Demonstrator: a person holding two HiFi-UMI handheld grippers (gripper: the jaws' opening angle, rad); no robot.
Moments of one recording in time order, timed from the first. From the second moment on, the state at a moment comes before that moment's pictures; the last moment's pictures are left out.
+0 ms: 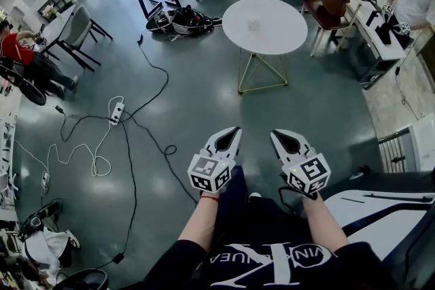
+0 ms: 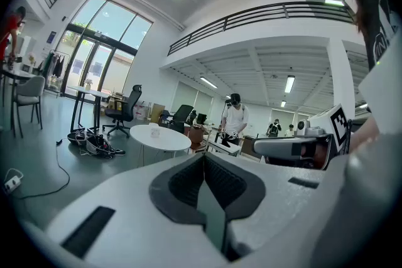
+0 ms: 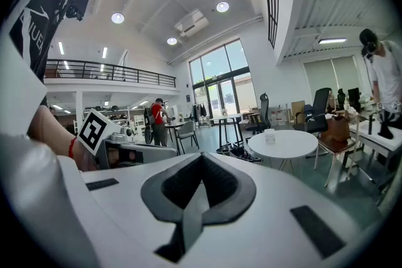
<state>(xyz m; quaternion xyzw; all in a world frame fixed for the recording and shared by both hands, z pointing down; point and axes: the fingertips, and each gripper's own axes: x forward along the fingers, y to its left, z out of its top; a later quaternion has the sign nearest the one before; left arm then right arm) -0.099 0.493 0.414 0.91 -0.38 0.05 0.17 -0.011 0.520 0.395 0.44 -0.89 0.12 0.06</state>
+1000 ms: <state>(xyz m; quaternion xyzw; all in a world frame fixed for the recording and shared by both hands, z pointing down) -0.079 0.307 0.423 0.92 -0.34 0.06 0.18 0.001 0.338 0.412 0.47 -0.87 0.16 0.06</state>
